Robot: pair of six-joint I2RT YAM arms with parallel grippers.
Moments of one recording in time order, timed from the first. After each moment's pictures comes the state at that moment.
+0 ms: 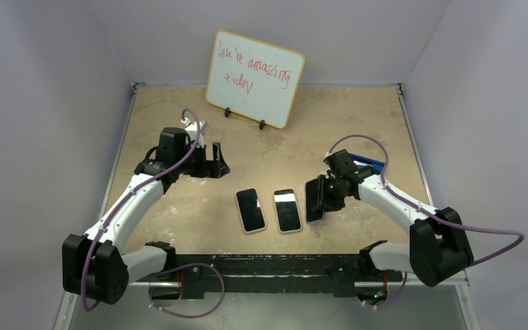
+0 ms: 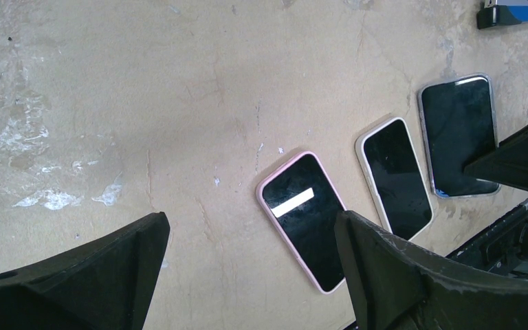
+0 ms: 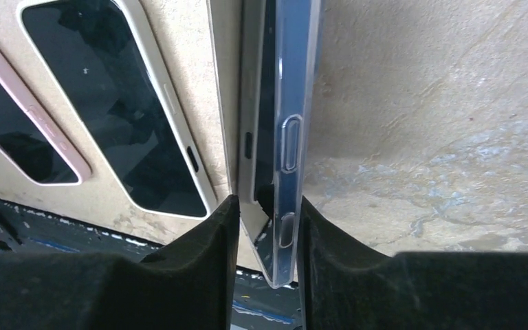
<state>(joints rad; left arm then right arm) -0.25 1.15 0.83 -0.44 0.34 -0.26 0.42 1.28 0.72 -0.67 -0.21 0.53</state>
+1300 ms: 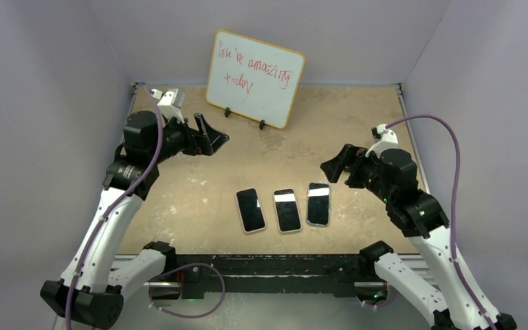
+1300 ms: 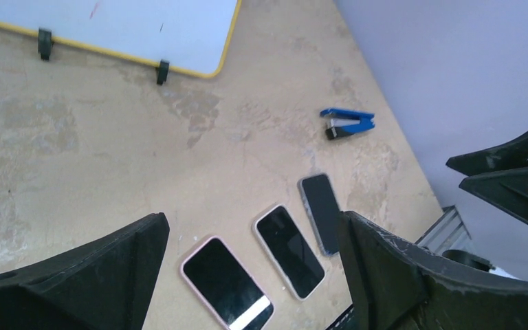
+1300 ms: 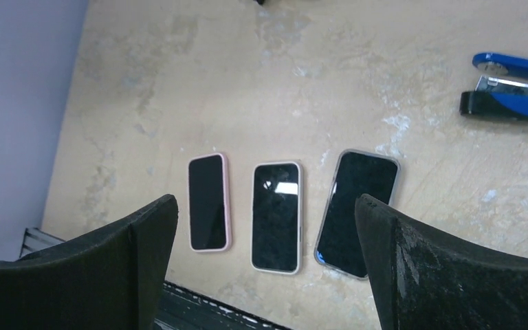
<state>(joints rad) -0.25 1.00 1.09 -0.44 0.42 -0.41 0.42 0.72 0.95 -0.72 -0.02 0.54</state>
